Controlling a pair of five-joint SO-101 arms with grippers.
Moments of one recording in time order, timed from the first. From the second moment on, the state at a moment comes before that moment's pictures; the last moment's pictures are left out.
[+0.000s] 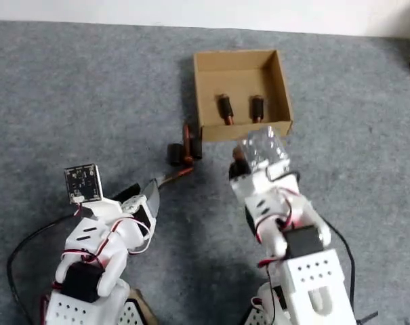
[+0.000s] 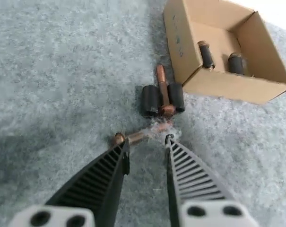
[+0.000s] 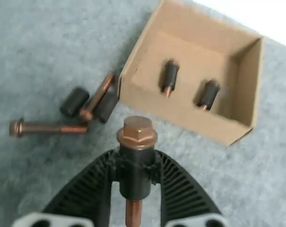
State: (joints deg) left arm 9.5 -103.6 87.7 57.1 31.1; right arm -17.3 -63.3 60.5 41.9 16.4
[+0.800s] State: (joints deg) left arm 9.5 -103.5 95.4 57.1 27.6; right arm -13.5 -20.0 21.3 41.9 16.4
